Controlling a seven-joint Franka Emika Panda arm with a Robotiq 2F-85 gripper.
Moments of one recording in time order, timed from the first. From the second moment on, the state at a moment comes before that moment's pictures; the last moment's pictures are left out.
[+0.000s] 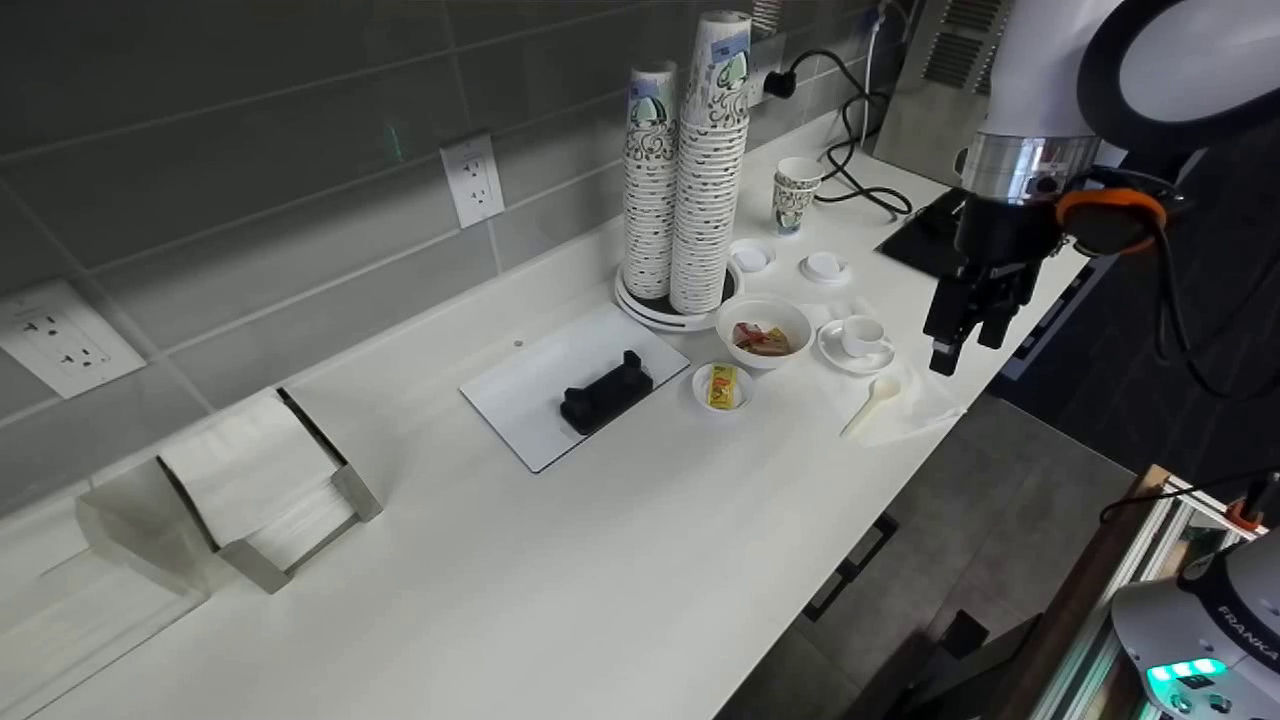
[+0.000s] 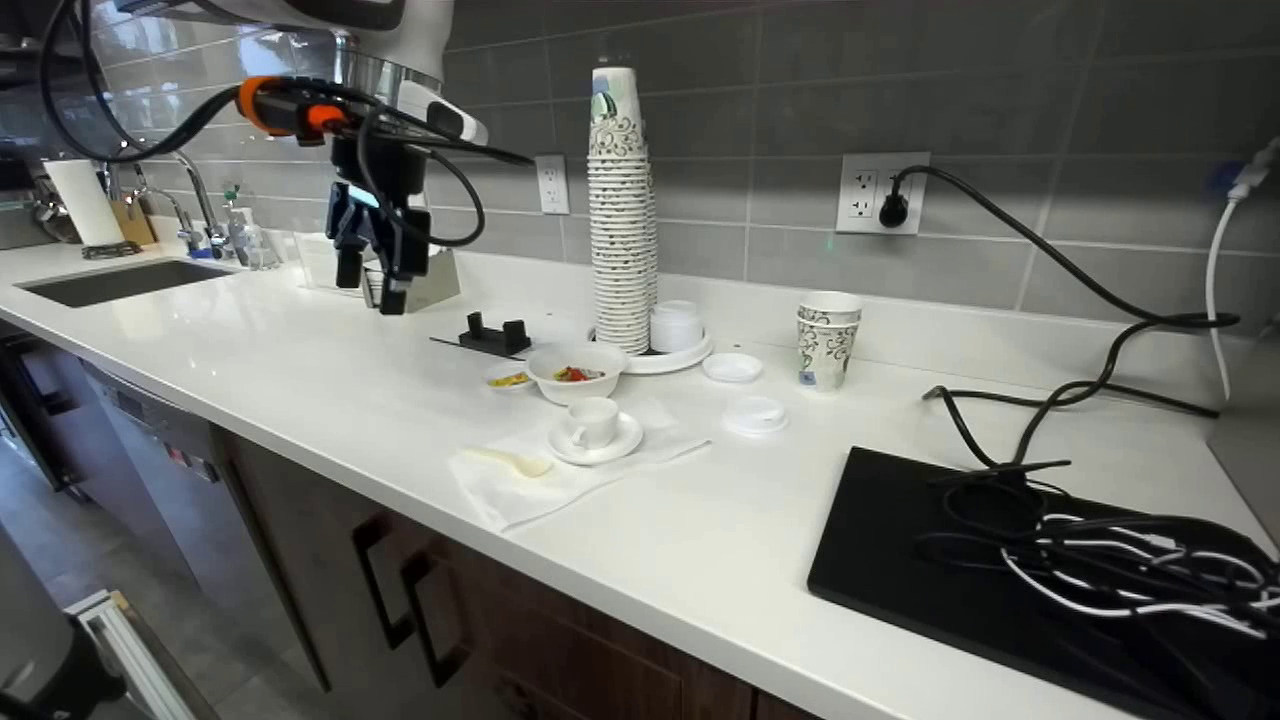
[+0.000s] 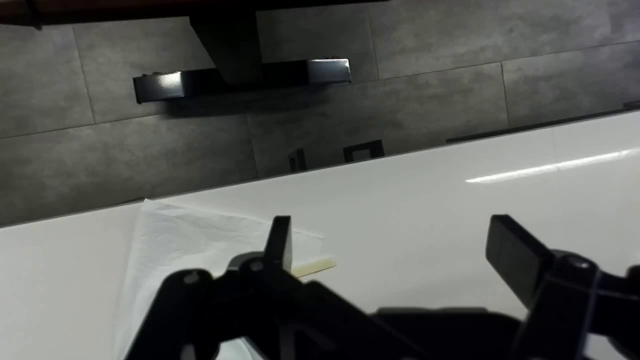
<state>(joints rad) 0.07 -0.41 0.06 -2.50 0.19 1.85 0.16</state>
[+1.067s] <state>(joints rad) 0.07 -0.13 0.07 -2.36 0.12 2.23 0.03</state>
